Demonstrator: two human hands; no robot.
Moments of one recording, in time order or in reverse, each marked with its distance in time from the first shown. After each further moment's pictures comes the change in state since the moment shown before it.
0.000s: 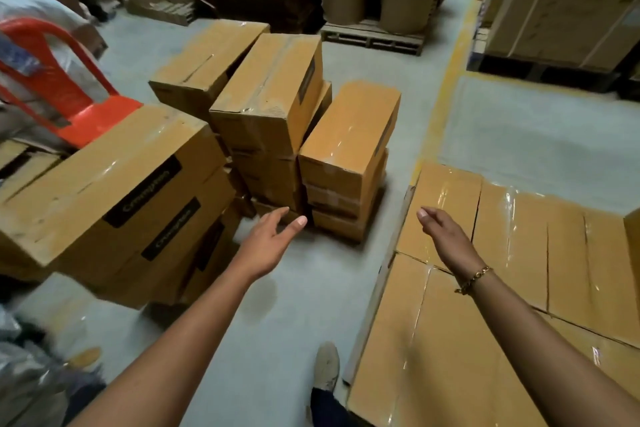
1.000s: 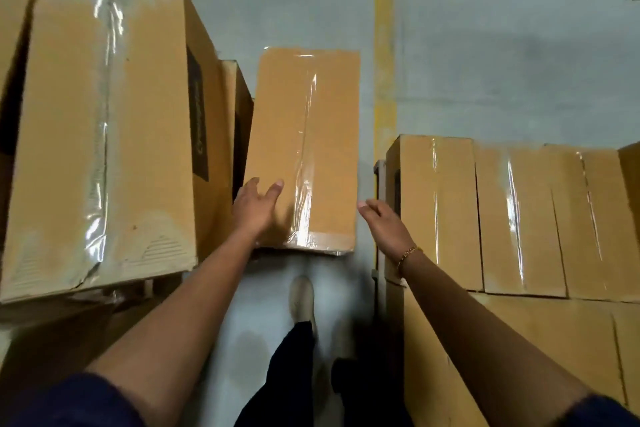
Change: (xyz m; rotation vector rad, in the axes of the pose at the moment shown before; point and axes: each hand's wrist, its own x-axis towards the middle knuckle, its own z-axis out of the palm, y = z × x) left_hand 0.603 0.037 0.054 0.018 -0.186 -0.199; right_hand 0.457 -0.027 0.118 0.054 0.089 0.452
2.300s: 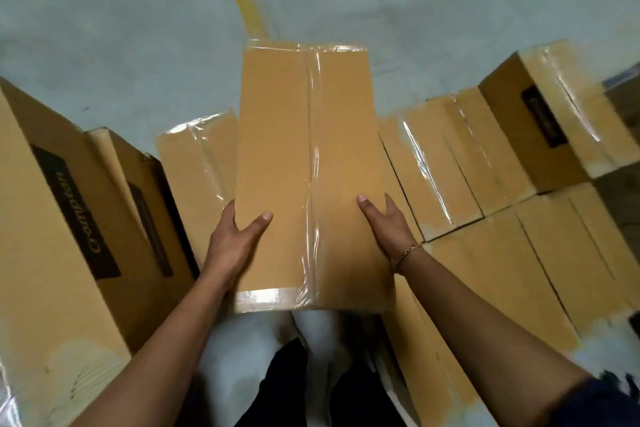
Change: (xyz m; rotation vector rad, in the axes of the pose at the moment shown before) left_hand -0.029 0.075 0.038 -0.031 -0.324 0.268; right_hand -0.049 0.021 -0.097 0.458 0.400 0.263
